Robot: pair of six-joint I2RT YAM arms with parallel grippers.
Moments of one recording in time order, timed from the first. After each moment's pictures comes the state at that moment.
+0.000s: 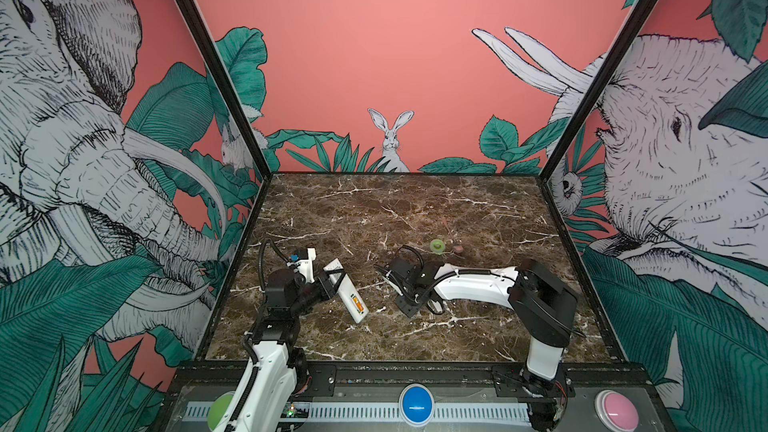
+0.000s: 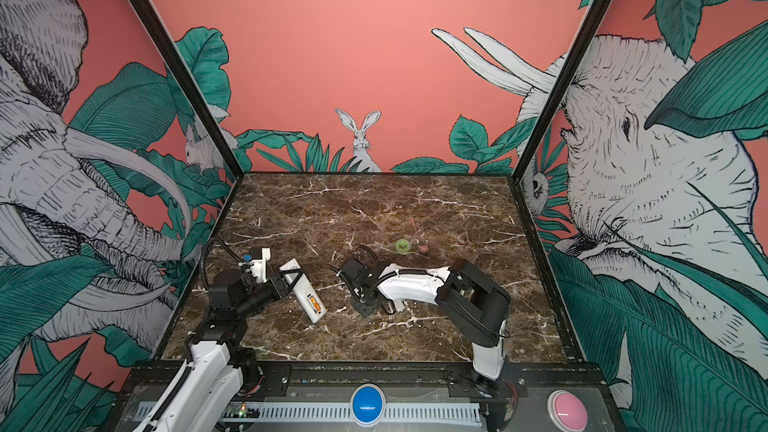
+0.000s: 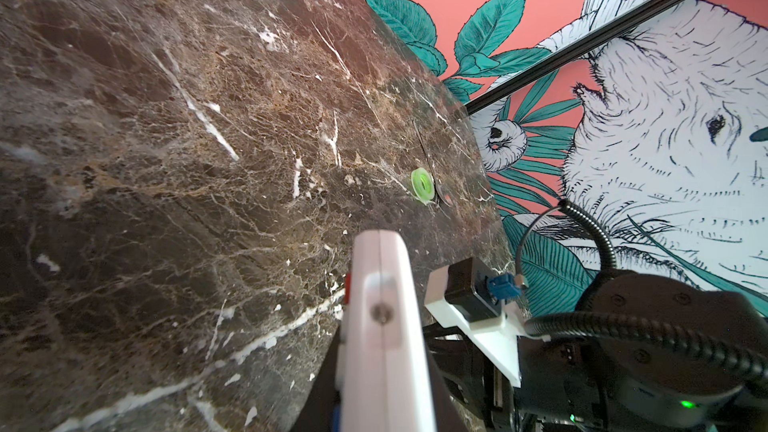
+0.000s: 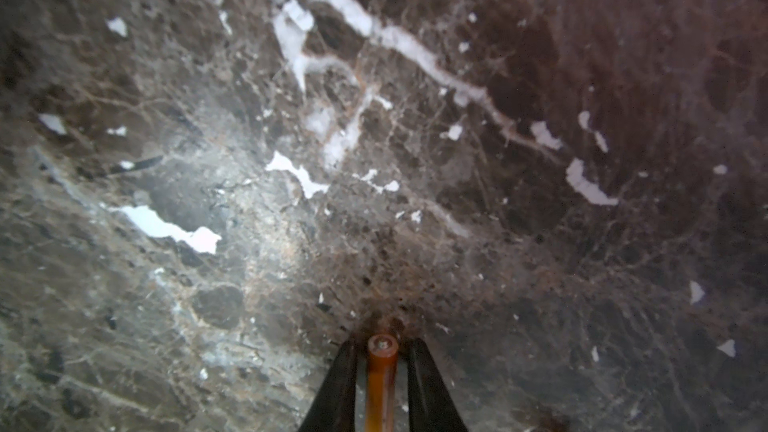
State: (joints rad) left arm -0.04 0.61 0.18 0.00 0.68 -0.66; right arm 1.05 1.85 1.16 -0.60 0.08 0.18
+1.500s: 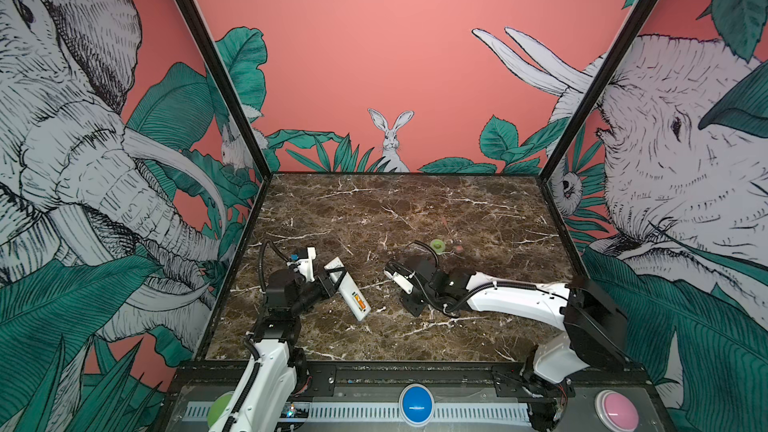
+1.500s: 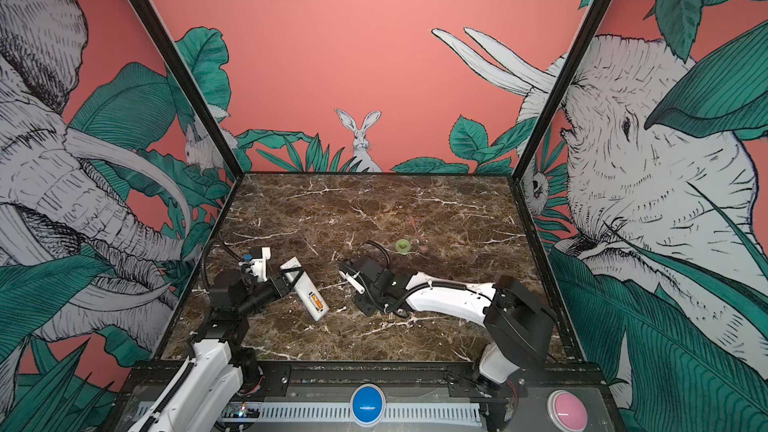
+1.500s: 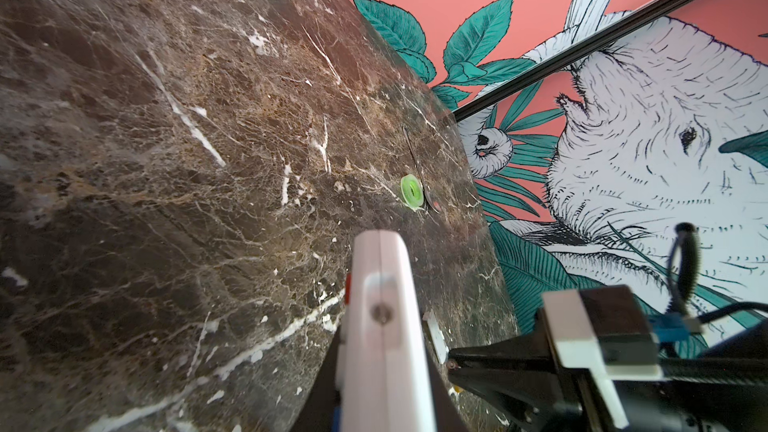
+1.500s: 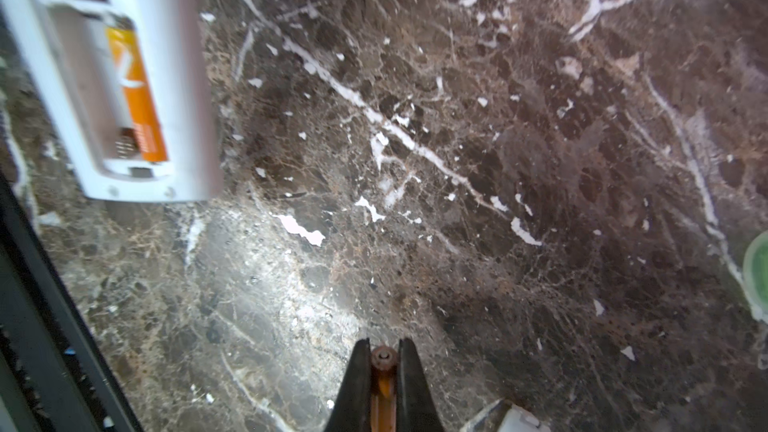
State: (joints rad) left arm -0.04 0.65 0.16 0.11 0.70 -0.72; right arm 1.06 1.54 0.96 -0.37 0.03 0.07
